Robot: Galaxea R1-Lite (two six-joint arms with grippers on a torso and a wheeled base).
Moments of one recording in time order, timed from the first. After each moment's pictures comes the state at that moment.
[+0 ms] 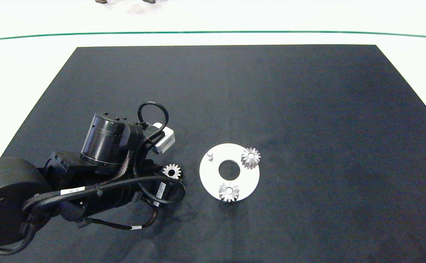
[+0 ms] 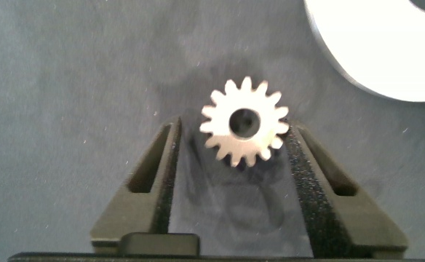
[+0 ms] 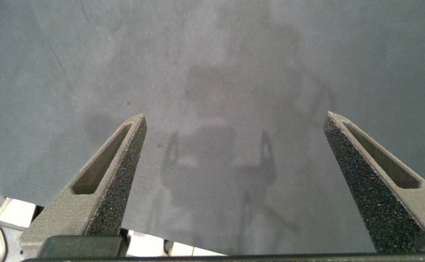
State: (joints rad) left arm -0.61 1.60 -0.86 -0.13 0.17 0.13; right arm 0.42 0.68 -0.65 0.41 -0.24 -0.08
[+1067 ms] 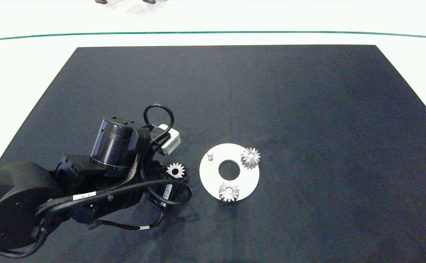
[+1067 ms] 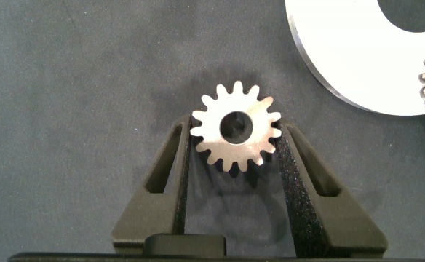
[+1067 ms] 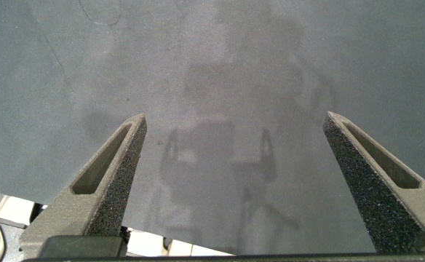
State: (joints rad) left arm -0.63 1.62 -0.85 -0.18 0.17 0.12; right arm 0.42 0.71 -0.65 0.41 -0.24 -0.08
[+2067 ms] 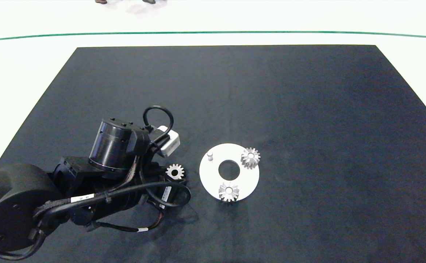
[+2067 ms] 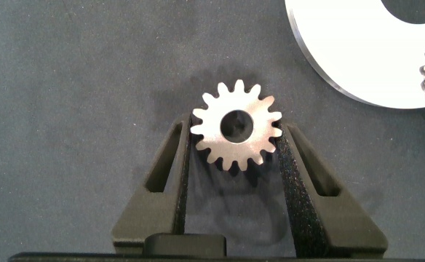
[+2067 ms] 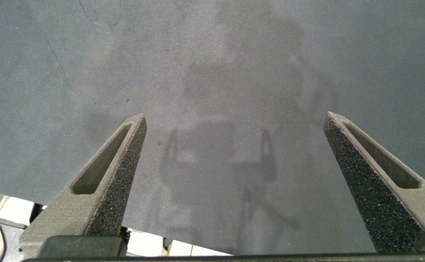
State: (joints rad) left arm -0.63 1.62 -0.84 -0.18 0.17 0.12; right arm 0.42 0.71 -0.65 0.41 -0.24 -0.08
